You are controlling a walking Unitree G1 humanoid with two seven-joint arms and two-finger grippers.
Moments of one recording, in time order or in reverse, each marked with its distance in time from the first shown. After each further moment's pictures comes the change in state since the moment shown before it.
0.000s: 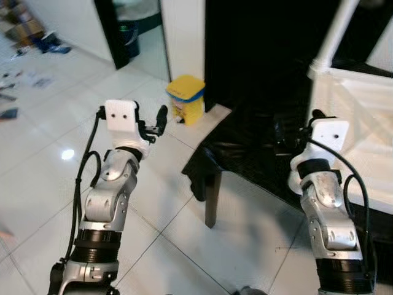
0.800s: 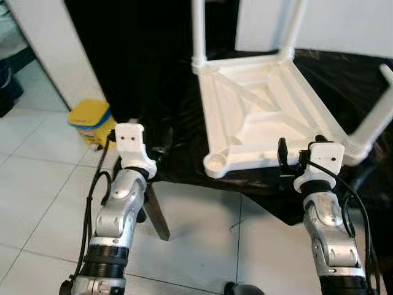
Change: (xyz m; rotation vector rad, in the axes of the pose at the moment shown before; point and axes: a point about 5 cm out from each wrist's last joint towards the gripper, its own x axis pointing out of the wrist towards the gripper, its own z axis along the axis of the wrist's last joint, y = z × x) left arm -0.011 -0.004 -0.030 -0.050 0.044 0.006; right arm -0.019 -0.011 -0.029 -0.054 0.089 -0.042
